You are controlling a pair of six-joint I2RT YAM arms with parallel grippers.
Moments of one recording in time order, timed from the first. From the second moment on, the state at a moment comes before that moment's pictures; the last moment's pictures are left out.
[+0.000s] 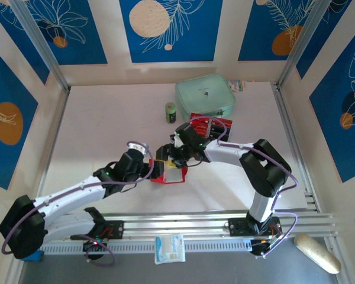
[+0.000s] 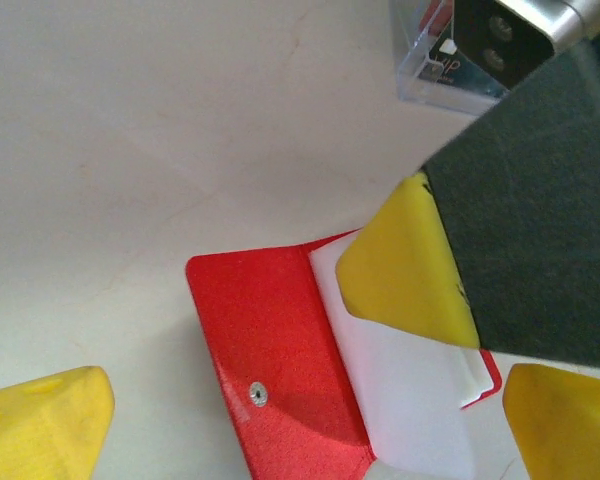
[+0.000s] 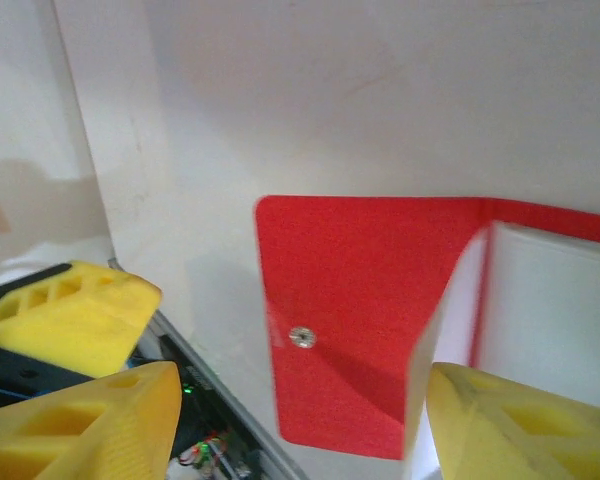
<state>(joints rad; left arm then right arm) -0.78 1.05 0.53 -0.21 -0.13 -0.60 0.75 1.78 1.02 -0.09 -0.57 1.00</state>
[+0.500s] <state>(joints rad) -0.75 0.99 0.47 -0.26 -0.13 -0.61 0.79 1.95 1.09 0.03 -0.57 1.17</state>
